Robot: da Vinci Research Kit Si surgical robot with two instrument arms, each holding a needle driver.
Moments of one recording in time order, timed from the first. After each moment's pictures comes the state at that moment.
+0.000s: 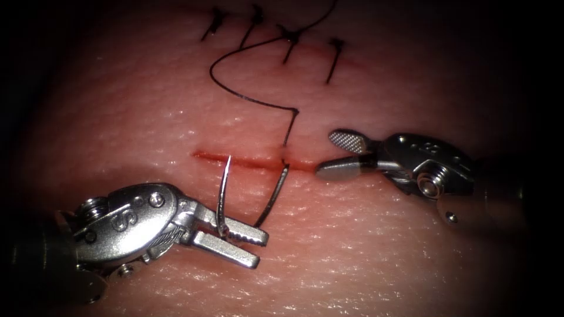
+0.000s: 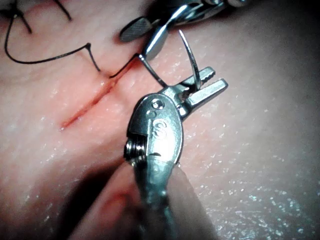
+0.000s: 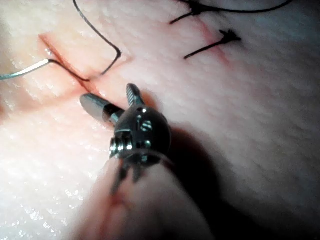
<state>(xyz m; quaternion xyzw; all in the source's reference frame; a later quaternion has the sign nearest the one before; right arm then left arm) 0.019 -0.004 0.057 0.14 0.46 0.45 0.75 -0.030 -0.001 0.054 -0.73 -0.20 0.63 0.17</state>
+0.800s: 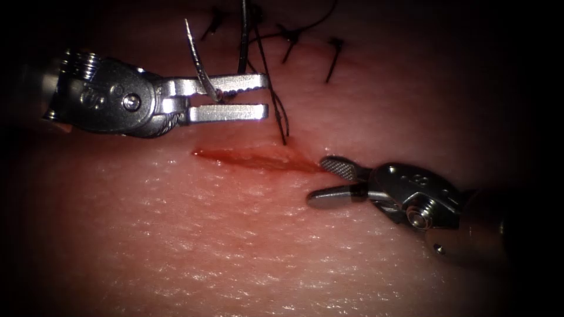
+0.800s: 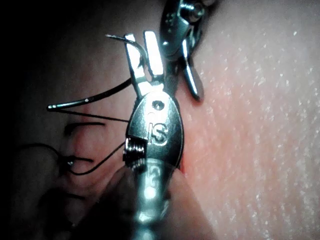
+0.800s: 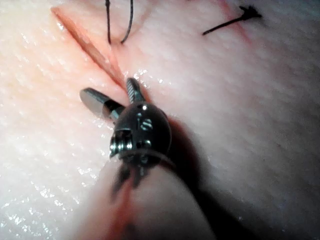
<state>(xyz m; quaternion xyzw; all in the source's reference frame) 0.020 -0.008 0.059 0.15 0.47 0.42 0.76 -0.029 0.010 0.049 -0.74 0.08 0.64 0.17</state>
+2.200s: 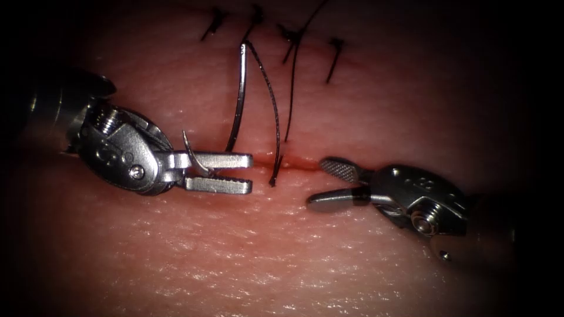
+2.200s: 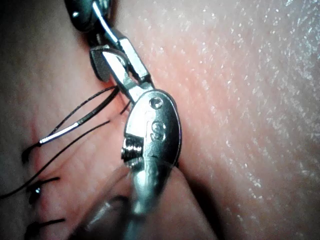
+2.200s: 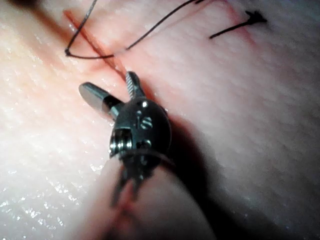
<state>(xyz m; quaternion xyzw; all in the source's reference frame) 0.019 -0.008 0.056 0.16 0.49 0.43 0.74 -0.029 0.001 0.058 -0.71 0.14 0.69 0.09</state>
